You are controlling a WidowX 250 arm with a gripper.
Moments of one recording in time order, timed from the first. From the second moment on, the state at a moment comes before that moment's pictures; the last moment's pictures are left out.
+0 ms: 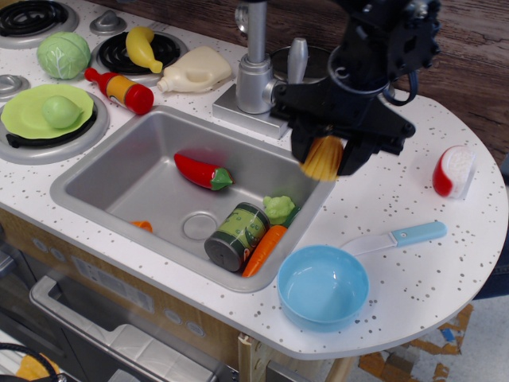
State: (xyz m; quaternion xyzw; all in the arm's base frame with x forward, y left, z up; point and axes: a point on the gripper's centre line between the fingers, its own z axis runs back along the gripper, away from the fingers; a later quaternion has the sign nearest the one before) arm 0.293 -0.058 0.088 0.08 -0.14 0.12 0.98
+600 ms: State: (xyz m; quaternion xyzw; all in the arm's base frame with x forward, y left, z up) arm 0.256 -0.084 0.067 0.02 -0.09 0.13 0.99
